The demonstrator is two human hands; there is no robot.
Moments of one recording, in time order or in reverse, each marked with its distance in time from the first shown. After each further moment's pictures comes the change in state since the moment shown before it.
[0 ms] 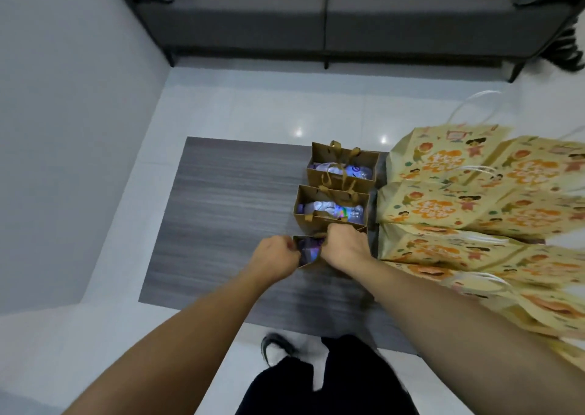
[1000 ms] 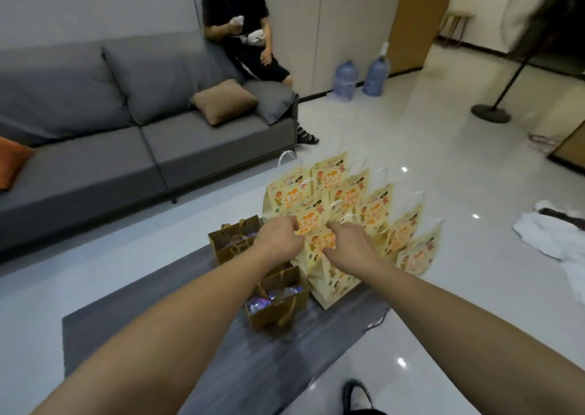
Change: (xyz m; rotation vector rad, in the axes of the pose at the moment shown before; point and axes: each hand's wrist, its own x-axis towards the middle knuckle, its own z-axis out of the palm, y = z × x) left_hand -0.125 0.080 -0.057 0.313 0.012 0.936; right_hand -0.235 0.008 -0.036 0.185 0.597 0.470
